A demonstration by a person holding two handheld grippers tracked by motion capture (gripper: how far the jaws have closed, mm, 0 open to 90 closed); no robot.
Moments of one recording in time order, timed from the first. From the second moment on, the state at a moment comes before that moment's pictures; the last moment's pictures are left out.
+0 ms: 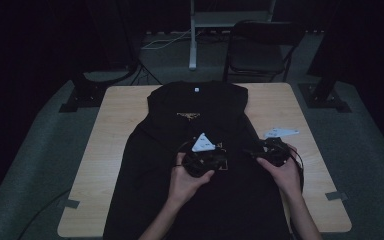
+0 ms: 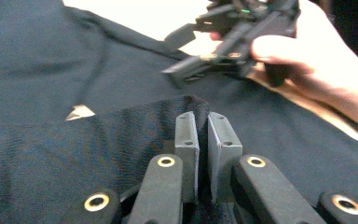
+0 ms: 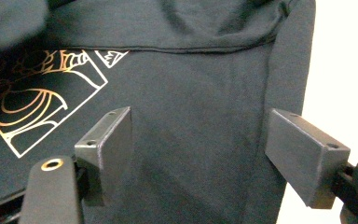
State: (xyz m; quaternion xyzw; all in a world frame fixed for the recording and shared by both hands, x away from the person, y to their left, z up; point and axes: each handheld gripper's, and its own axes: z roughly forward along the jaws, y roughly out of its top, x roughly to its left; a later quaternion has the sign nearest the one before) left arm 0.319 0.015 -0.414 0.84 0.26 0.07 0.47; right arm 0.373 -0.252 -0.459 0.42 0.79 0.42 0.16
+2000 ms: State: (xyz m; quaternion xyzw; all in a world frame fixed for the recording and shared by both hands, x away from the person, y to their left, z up) left arm 0.338 -0.036 -0.411 0.83 0.27 0.03 0.49; right arm 0.371 -0.261 -0.455 0.44 0.76 0.43 0.20
